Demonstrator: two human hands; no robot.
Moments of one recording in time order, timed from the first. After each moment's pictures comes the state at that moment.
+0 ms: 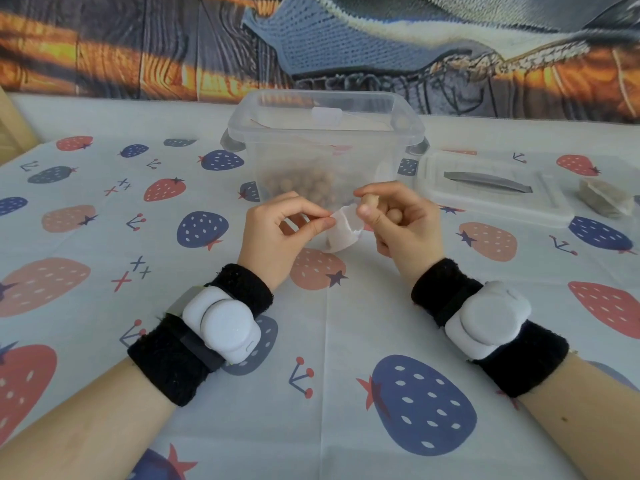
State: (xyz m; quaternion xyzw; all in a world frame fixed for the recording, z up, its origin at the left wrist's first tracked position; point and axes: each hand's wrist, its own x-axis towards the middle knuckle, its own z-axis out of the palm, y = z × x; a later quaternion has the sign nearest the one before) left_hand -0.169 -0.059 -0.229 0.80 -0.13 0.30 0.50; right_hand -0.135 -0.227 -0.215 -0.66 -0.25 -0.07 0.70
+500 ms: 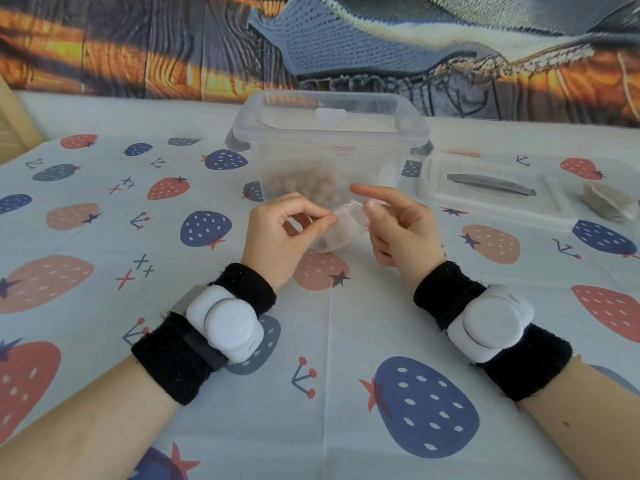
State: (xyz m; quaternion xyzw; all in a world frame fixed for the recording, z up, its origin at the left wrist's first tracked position) left_hand -0.172 -0.059 -0.227 0.80 -0.12 0.30 0.50; right_hand -0.136 -0.227 -0.218 -0.66 -0.22 0.01 0.72
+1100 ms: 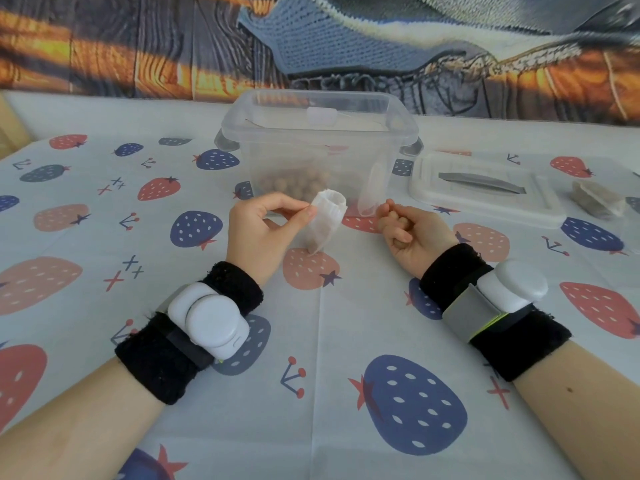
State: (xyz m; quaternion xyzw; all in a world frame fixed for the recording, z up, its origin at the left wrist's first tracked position) left_hand -0.168 -0.056 -0.229 0.79 -0.03 0.29 0.55; right_hand -0.102 -0.250 -0.218 -0.31 0.11 0.24 0.91
